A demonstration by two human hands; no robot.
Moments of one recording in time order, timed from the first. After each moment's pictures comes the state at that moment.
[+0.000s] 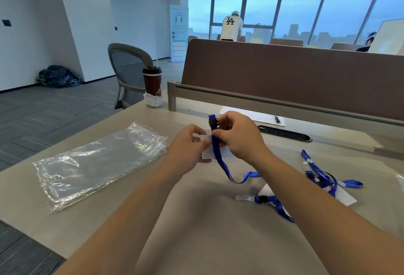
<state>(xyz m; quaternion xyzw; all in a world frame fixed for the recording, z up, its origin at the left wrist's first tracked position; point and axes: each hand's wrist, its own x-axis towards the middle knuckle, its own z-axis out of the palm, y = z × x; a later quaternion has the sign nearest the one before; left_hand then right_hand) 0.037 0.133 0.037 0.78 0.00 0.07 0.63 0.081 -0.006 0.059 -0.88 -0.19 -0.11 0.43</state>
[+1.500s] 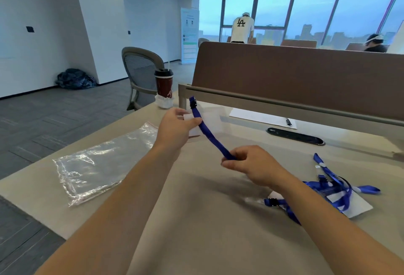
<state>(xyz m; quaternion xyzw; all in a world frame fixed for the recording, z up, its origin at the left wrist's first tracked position) 0.060 0.165 0.066 0.71 0.17 0.18 0.66 0.063 -0.028 0.025 -0.90 -0.19 0.07 0.37</state>
